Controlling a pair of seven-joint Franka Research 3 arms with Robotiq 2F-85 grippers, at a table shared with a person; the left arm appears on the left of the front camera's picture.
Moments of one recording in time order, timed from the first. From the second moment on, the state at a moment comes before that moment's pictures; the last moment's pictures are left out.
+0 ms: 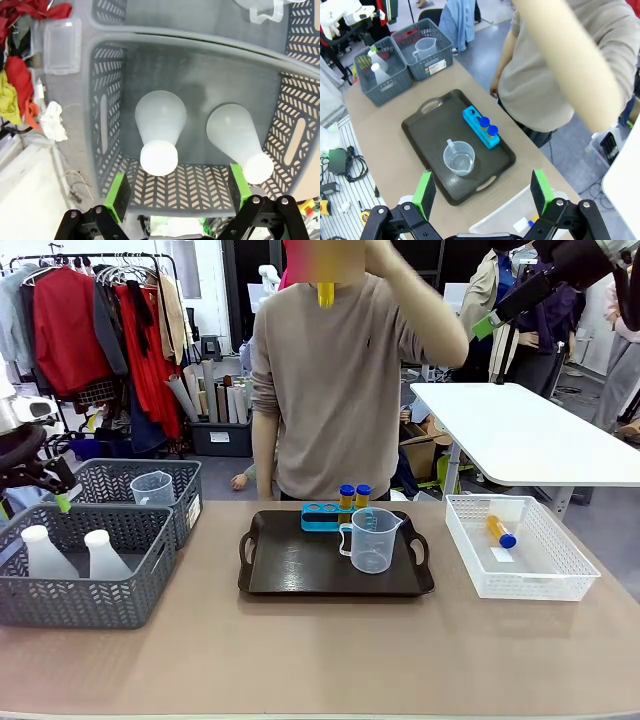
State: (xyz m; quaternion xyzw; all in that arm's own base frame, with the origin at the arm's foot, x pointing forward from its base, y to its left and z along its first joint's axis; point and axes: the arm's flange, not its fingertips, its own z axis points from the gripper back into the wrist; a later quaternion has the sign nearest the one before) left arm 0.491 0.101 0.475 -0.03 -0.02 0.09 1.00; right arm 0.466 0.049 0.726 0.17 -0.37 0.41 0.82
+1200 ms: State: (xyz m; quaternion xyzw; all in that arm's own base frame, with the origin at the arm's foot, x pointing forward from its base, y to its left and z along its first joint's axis) left arm 0.473 0.108 0.431 -0.02 -0.02 0.13 0.99; right arm 0.466 0.049 0.726 0.17 -0.37 0.41 0.82
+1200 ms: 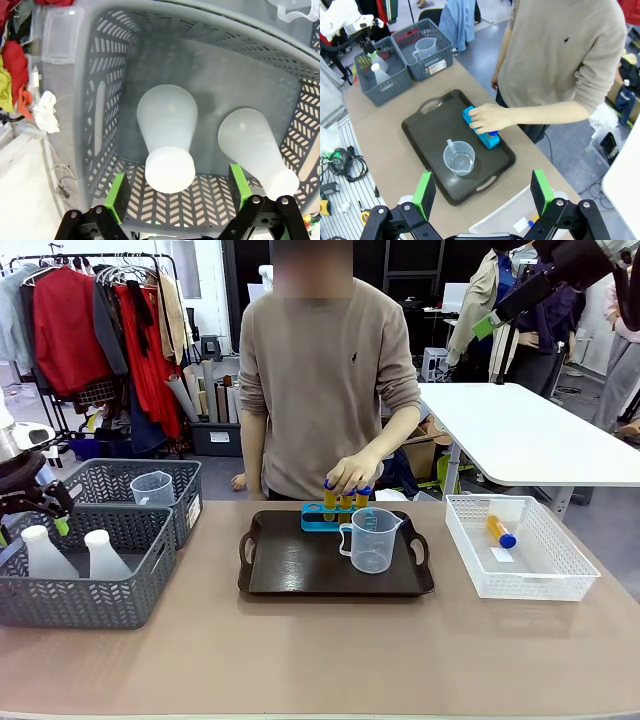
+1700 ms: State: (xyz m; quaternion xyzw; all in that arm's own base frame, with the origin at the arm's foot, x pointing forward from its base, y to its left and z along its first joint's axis) left arm 0.475 0.114 0.428 -0.01 -0.03 0.13 0.99; right arm 0.466 0.049 0.726 0.17 -0.37 0.41 0.82
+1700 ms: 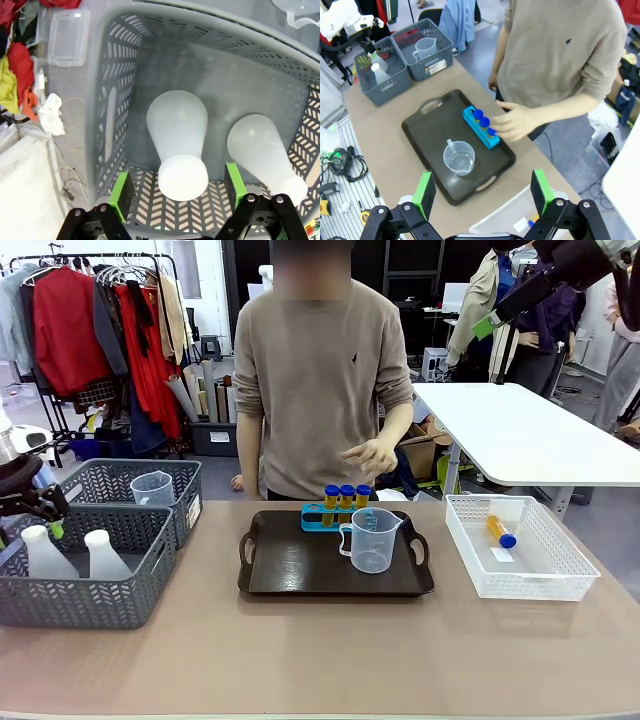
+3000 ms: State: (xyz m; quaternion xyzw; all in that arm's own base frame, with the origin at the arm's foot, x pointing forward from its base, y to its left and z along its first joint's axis) left arm 0.481 0.110 0.440 0.00 -0.02 0.14 0.99; right arm 0.466 0.049 0.726 0.17 -0.37 0.41 0.82
